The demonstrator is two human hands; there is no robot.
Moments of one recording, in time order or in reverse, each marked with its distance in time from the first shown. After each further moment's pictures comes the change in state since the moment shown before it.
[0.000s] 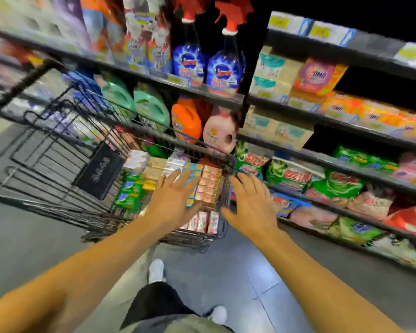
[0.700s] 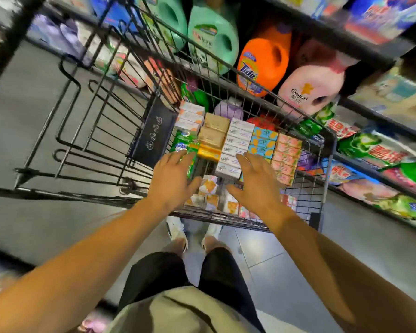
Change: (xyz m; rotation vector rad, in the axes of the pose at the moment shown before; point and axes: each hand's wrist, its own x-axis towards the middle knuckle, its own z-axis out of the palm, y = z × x) left_hand 0.000 -0.301 0.060 -0.267 -0.136 -0.268; right_hand 0.180 -0.193 0.167 0.064 -0.315 0.027
